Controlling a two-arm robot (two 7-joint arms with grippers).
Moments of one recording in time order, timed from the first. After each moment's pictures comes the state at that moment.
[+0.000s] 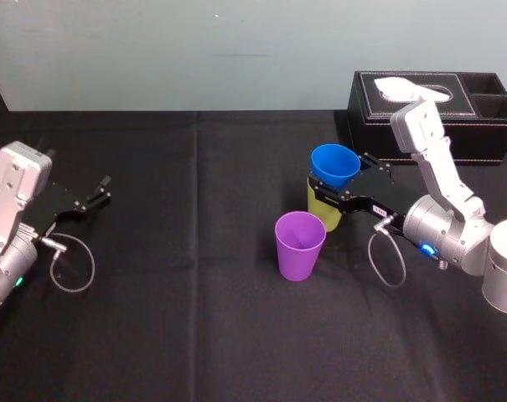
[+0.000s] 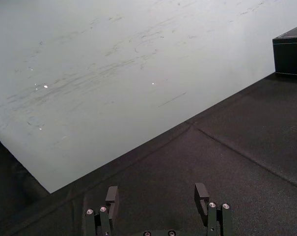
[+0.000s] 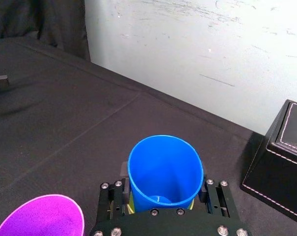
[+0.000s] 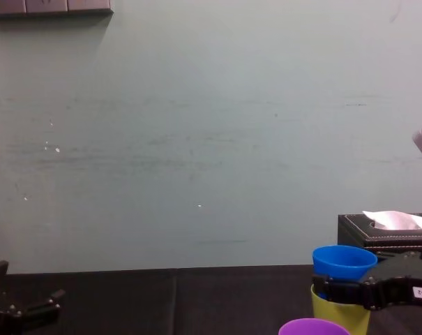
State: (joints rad) left arm -0.20 0.60 0.45 -1.41 -0.25 -0.12 0.03; right arm 0.28 0.40 -0.33 -1.45 0.24 0.16 0.38
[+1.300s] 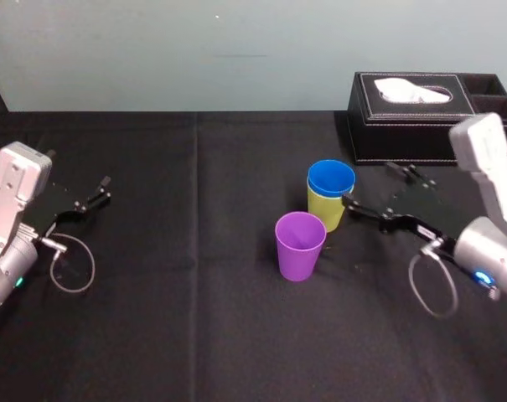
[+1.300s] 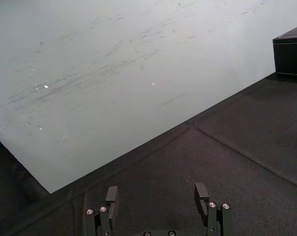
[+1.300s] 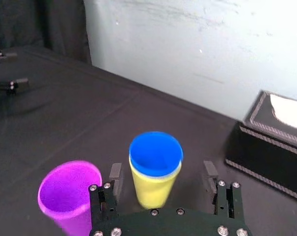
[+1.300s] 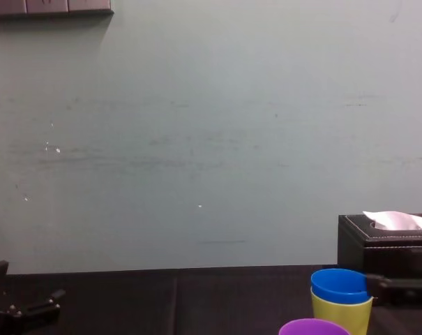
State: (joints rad) left arm -0.20 0.60 0.45 -1.41 -0.25 -0.12 0.03; right arm 0.08 0.51 -0.22 -1.68 0.32 0.21 0.37
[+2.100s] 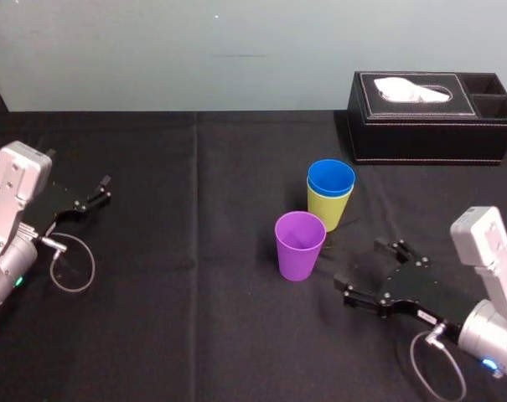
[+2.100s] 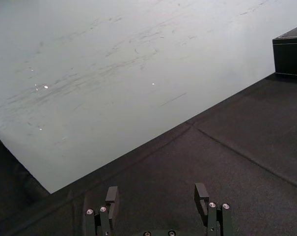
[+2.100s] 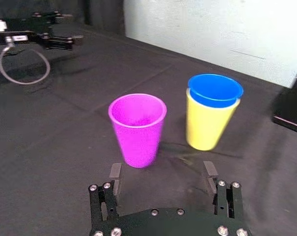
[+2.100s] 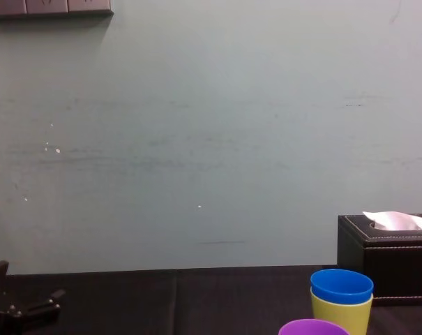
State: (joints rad) left arm -0.20 0.60 0.45 -1.41 -0.25 -0.12 0.03; right arm -0.14 0.59 -0.23 -1.74 0.35 0.05 0.42
